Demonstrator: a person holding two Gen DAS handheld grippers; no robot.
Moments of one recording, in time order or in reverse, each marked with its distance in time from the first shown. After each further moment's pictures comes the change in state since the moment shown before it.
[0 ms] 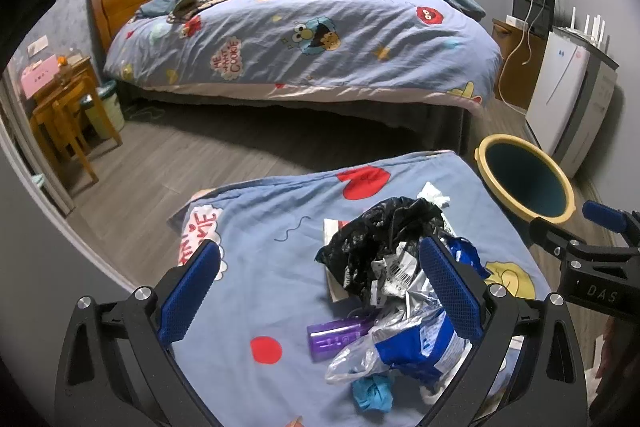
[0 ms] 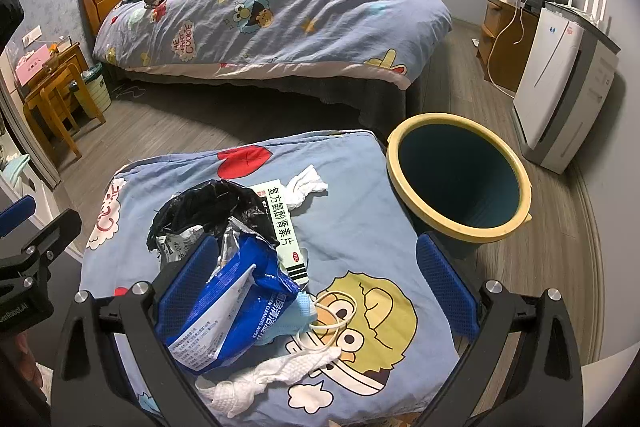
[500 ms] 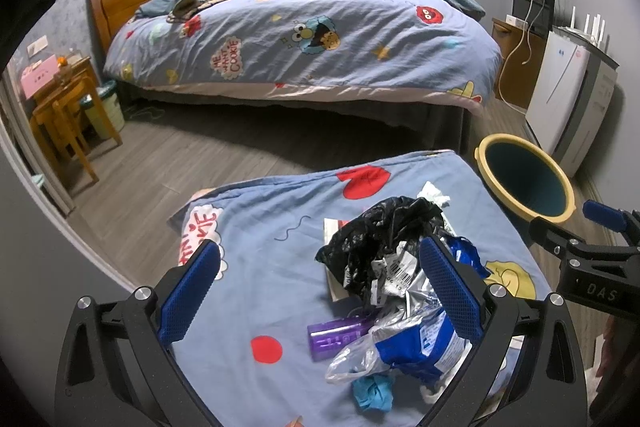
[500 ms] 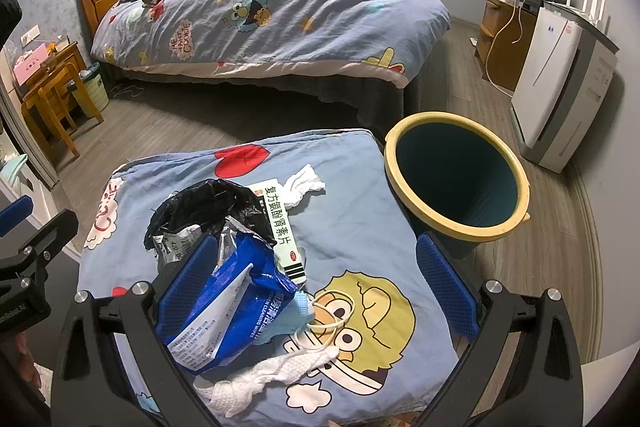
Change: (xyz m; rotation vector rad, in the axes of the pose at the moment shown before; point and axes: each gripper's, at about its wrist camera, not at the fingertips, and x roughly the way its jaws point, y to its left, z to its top) left arm 0.000 0.000 0.001 0.002 0.000 0.001; right arm 0.001 -0.001 -0.002 0.000 0.001 -0.006
